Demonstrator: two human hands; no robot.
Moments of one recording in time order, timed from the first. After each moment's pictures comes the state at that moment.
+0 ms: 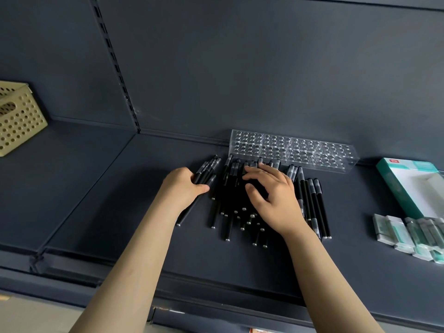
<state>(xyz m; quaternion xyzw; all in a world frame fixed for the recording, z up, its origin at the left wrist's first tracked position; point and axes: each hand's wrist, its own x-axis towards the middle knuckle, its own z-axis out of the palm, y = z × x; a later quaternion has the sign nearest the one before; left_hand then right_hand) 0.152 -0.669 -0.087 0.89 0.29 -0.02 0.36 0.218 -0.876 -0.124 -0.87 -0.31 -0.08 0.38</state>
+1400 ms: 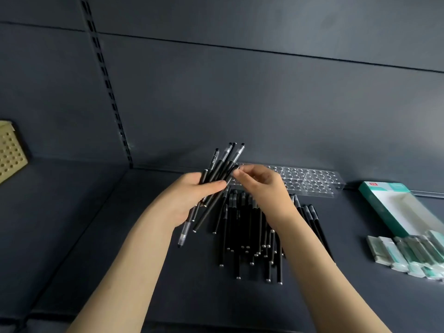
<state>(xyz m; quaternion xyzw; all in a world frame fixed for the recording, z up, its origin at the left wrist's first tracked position) 0.177 -0.648 -0.047 0.71 0.08 -0.05 0.70 0.228 -0.819 -0.044 -0.74 -0.18 0.05 0.65</state>
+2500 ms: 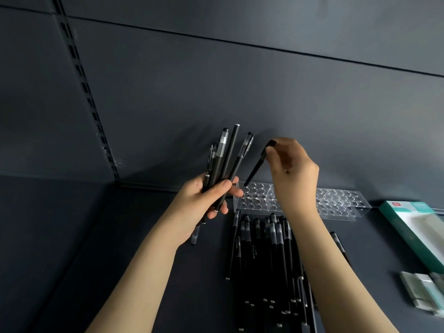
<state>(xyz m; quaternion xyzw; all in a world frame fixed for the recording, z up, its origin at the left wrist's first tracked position) 0.239 -0.618 -0.066 0.65 -0.02 0.01 0.76 0.309 -0.789 -0.033 -0.79 -0.16 -0.27 0.53</state>
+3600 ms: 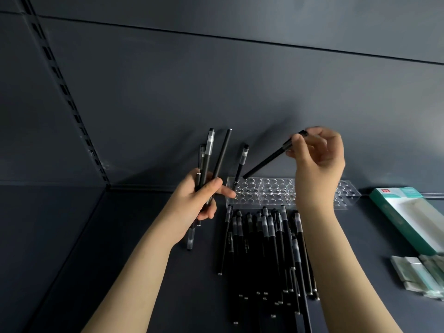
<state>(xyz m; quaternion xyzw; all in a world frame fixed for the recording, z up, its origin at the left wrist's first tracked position) 0.243 -0.624 -0.072 0.68 -0.03 0.02 0.74 0.308 -0.823 -0.025 -0.63 -0.09 -0.29 0.71</state>
